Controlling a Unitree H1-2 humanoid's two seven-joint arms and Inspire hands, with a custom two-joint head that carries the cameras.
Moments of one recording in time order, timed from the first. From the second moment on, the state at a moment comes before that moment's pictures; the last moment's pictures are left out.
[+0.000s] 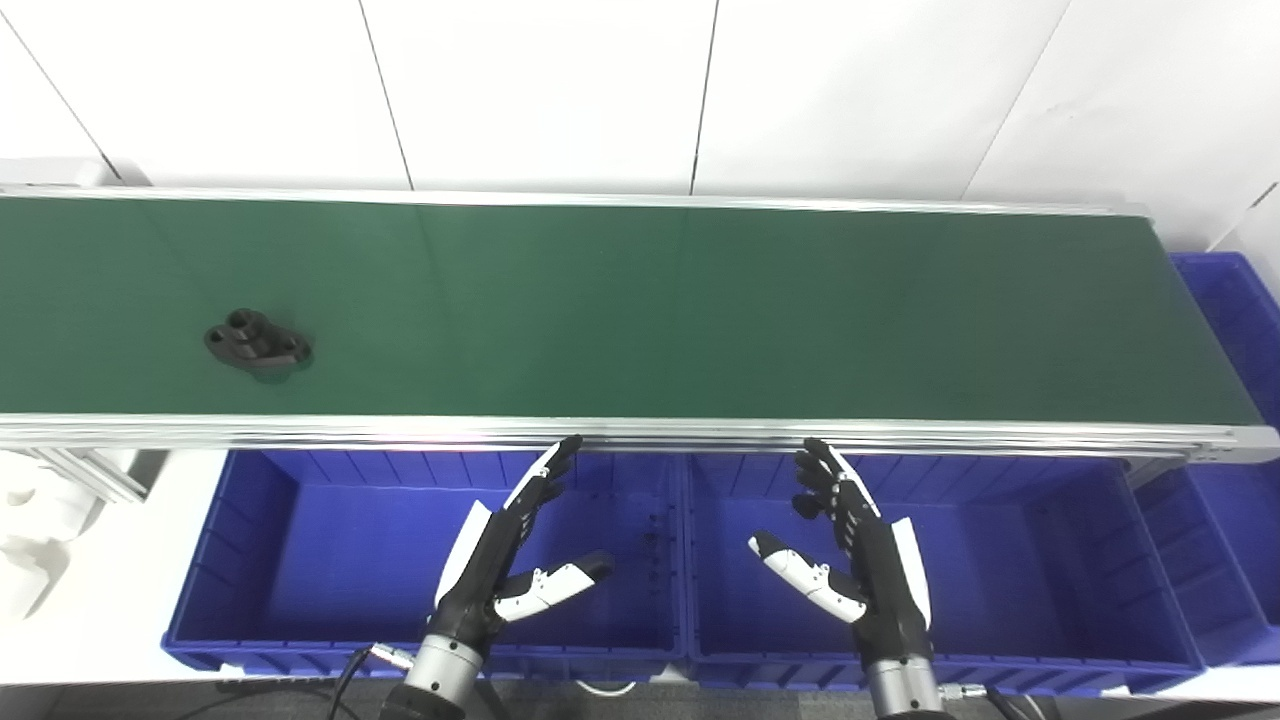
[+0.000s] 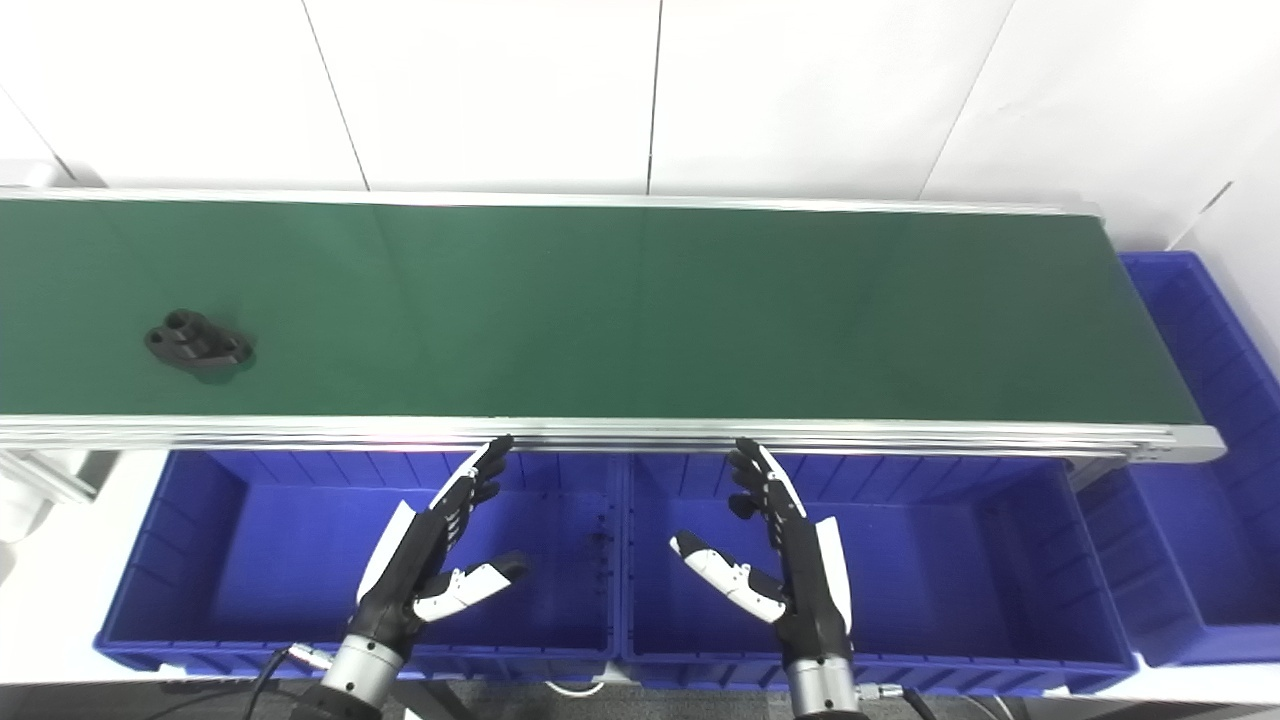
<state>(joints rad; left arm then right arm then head) 0.17 0.01 -0.30 0.22 0.22 -0.37 -0.10 0.35 0.00 0.06 0.07 -0.18 -0.33 -0.12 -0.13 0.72</state>
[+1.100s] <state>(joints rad) 0.17 0.01 -0.30 0.23 0.22 -0.38 -0.10 0.34 0.00 0.06 0.08 -0.19 -0.33 -0.12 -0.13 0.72</state>
